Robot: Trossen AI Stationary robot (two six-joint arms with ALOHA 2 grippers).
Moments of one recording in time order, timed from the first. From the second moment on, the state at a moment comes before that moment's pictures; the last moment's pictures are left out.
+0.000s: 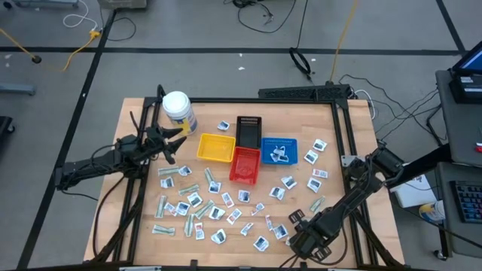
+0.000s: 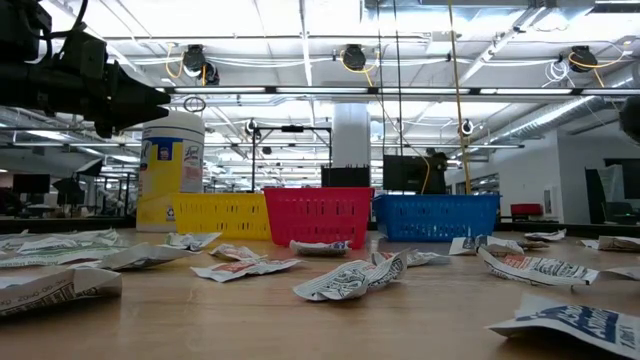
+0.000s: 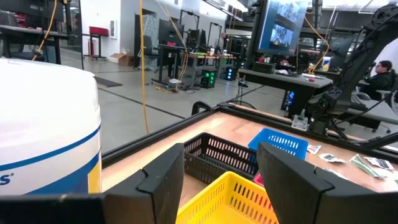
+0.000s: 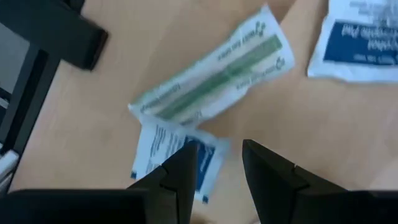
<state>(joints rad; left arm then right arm) 0.26 0.02 0.02 0.06 -0.22 -0.14 0.80 1.82 1.12 -0.69 -0.10 0.26</state>
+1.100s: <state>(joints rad) 0.26 0.02 0.02 0.06 -0.22 -0.14 0.80 1.69 1.10 -0.76 -0.11 0.26</state>
